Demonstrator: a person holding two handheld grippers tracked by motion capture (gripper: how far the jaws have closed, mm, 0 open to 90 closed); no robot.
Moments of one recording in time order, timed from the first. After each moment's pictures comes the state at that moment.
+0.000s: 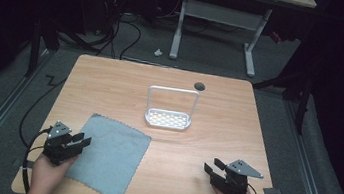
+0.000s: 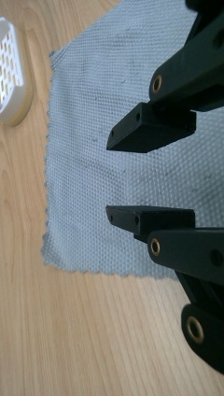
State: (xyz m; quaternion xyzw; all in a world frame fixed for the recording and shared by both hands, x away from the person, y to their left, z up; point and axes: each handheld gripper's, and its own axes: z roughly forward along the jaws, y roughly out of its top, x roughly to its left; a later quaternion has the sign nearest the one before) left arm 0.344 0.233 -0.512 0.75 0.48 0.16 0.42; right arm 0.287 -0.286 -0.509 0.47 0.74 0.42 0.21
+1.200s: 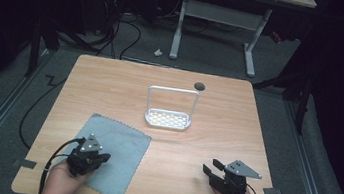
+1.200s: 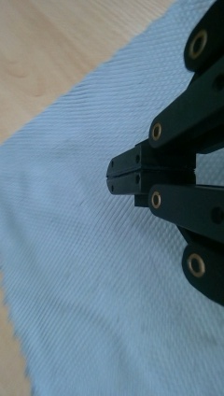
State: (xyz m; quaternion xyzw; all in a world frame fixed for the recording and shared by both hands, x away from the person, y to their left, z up) left arm 0.322 0.159 -0.511 0.87 0.35 0.10 0.33; right arm 0.286 -0.285 -0.510 0.45 0.75 0.42 0.21
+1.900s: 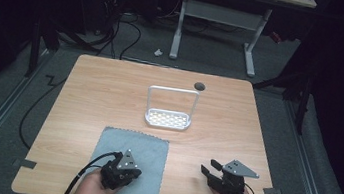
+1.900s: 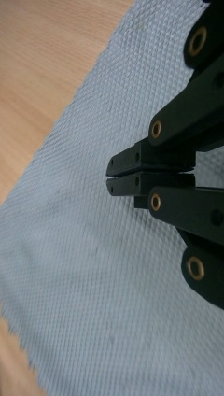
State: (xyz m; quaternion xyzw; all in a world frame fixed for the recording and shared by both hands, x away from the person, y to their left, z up) left arm 0.307 0.093 -0.508 0.89 0.27 0.08 0.37; right arm 0.287 -0.281 -0.512 0.45 0.76 0.42 0.21
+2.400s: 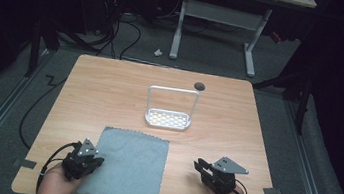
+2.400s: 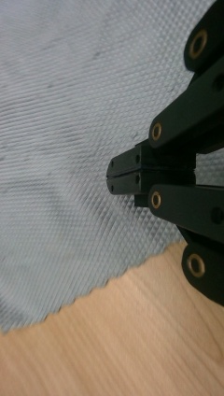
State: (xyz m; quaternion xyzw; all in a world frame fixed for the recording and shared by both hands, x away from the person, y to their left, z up) left arm 0.313 0.174 -0.517 0.87 0.37 0.12 0.32; right arm 0.294 -0.253 -0.506 0.40 0.79 0.43 0.20
